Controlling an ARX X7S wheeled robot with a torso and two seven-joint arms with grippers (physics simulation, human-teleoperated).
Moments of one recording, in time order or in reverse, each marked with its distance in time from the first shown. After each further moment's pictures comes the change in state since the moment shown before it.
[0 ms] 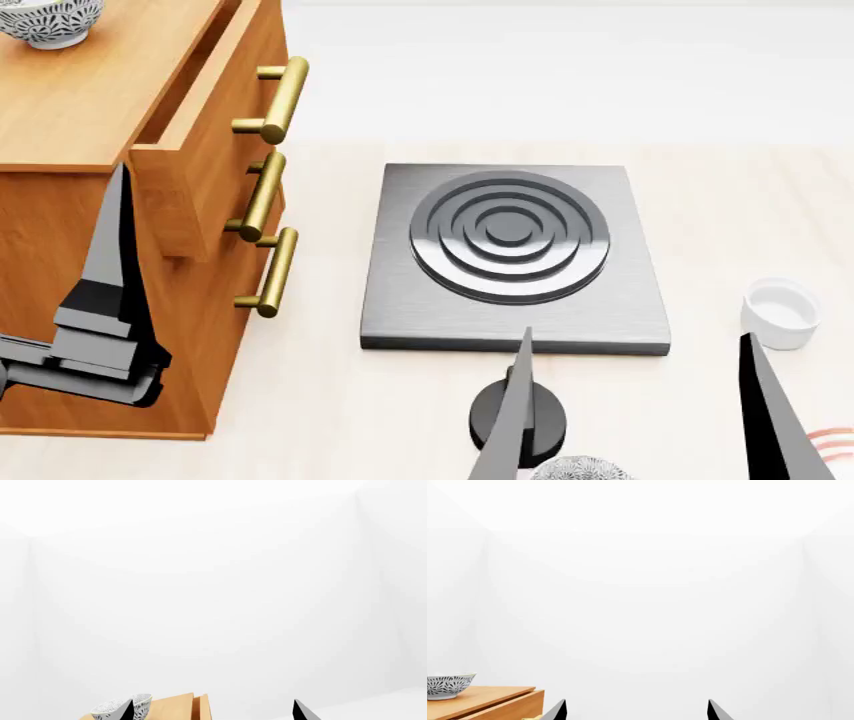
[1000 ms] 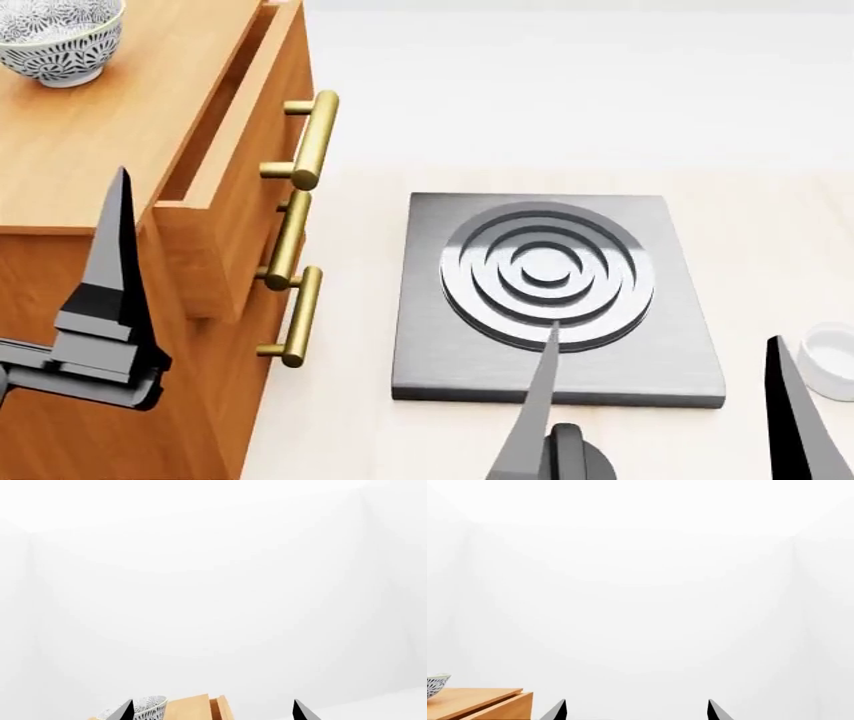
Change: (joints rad) left arm 0.007 -0.022 0.003 -0.005 -0.036 0.016 -0.035; right arm 0.020 0.063 -0.019 0.005 0.020 0.017 0.103
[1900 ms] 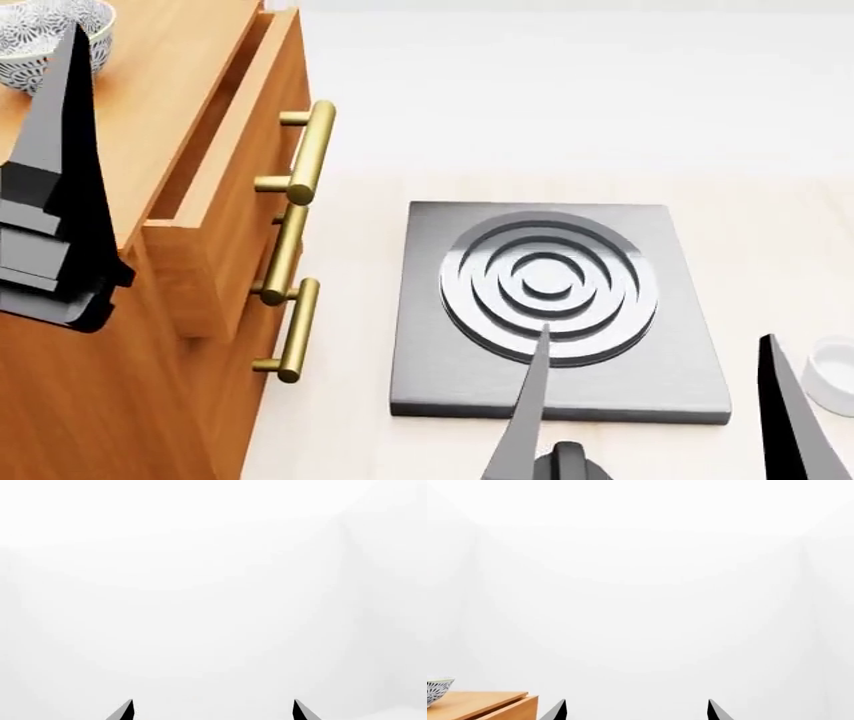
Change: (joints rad) left arm -0.552 -0.269 -0.024 -0.008 -1.043 -0.197 -0.716; right arm 0.016 0.089 -0.042 -0.007 0.058 -0.023 0.083
